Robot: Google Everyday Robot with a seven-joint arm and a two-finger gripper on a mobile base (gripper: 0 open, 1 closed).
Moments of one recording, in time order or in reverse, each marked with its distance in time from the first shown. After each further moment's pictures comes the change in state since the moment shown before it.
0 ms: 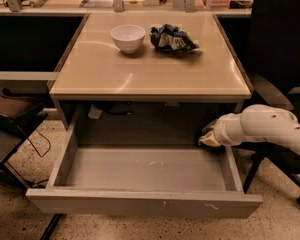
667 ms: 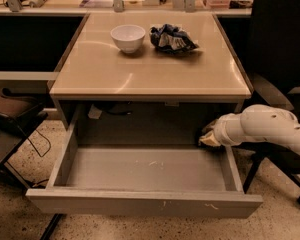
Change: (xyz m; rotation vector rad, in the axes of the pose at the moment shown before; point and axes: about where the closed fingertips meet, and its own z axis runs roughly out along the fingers) arm 0.000 0.000 0.000 0.000 0.000 0.000
